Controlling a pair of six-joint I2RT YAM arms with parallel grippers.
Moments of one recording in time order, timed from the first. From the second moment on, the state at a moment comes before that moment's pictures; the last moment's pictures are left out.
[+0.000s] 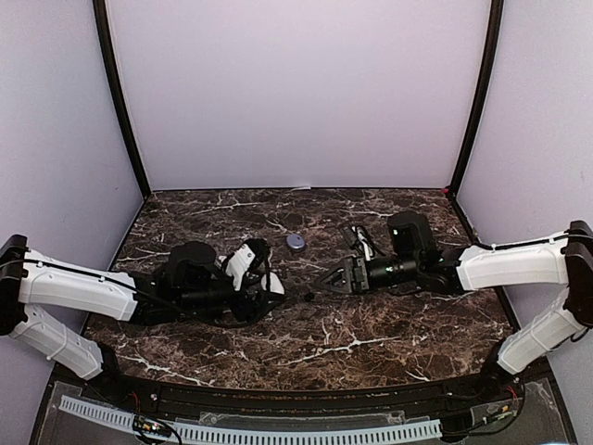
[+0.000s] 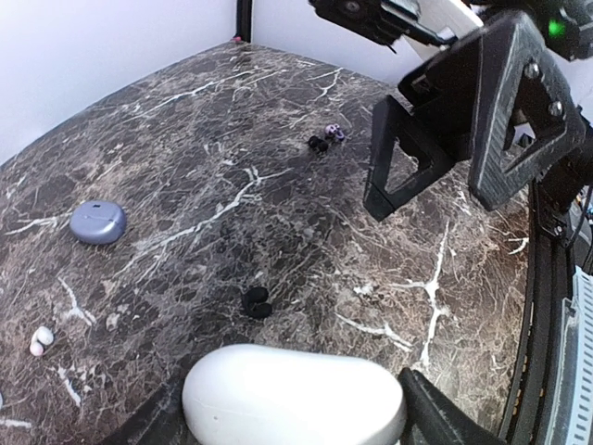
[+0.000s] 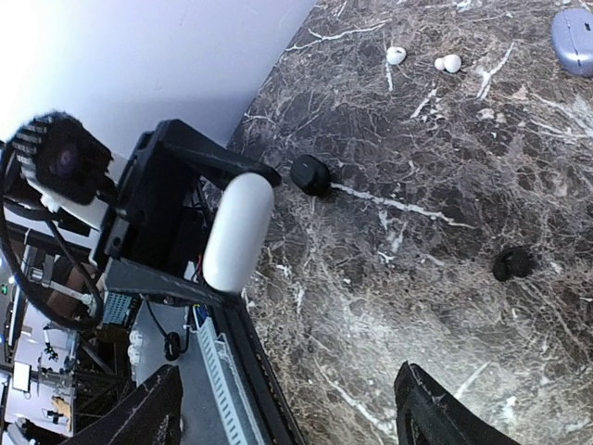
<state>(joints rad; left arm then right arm) -0.98 1.33 0.60 0.31 0.05 -0.08 0.79 1.43 0.71 0.22 -0.64 0.66</state>
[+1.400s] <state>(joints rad) -1.11 1.42 0.57 0.49 0.00 0.21 0.95 1.63 0.95 0.07 -0.61 0.74</state>
